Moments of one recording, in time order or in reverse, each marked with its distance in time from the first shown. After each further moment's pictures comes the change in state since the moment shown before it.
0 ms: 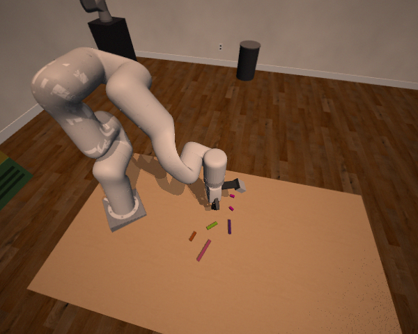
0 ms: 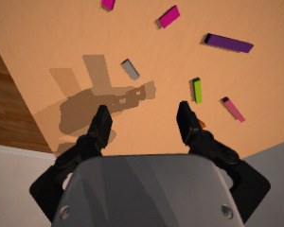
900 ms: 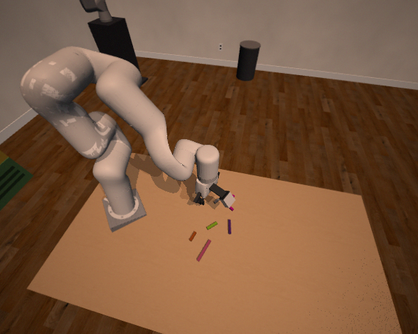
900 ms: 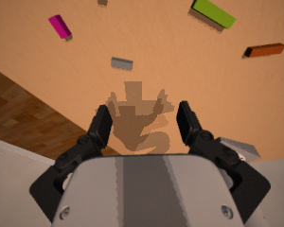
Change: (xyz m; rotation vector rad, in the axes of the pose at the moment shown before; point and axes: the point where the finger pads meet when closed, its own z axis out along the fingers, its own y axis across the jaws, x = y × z) arm -0.020 -0.021 0.001 0.001 -0.001 0.799
